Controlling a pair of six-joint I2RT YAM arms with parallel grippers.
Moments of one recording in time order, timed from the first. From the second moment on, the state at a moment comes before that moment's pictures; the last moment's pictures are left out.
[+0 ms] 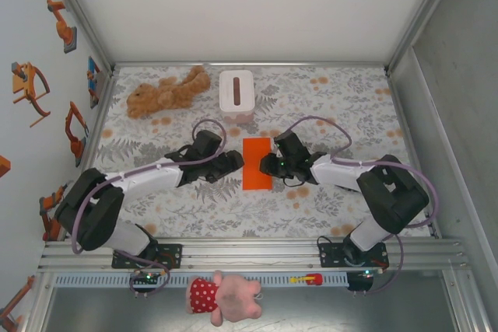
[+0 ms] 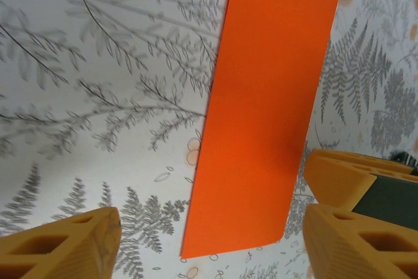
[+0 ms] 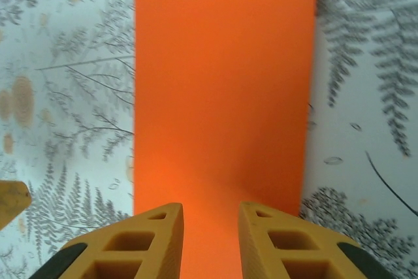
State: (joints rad) left arm -0.75 1.46 0.72 -0.17 0.17 -1.03; right arm 0.68 1.59 0.72 -0.04 -0.22 0.79
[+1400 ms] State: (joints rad) left arm -0.74 1.70 0.79 0.00 0.36 -1.11; right arm 0.64 1.66 0.68 0.11 -0.25 0.90
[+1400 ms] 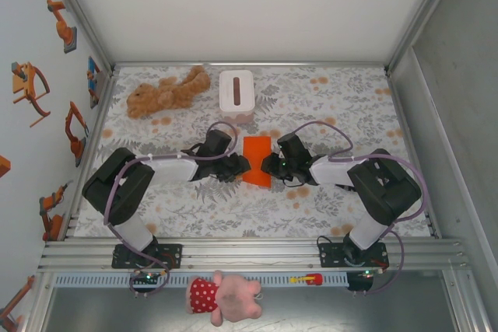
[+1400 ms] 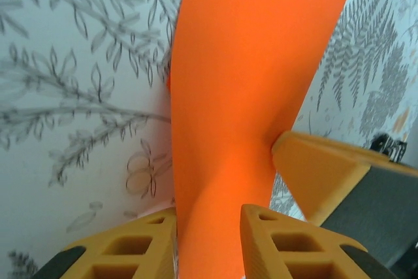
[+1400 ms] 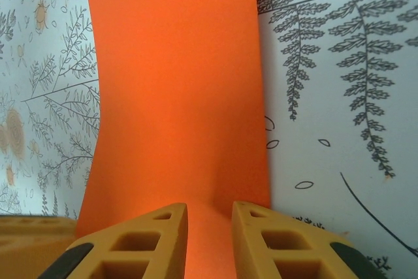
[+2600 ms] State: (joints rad) left arm -0.67 1.77 0.89 -0.05 0.43 -1.10; right arm 0.66 1.39 0.67 -0.08 -0.17 0.55
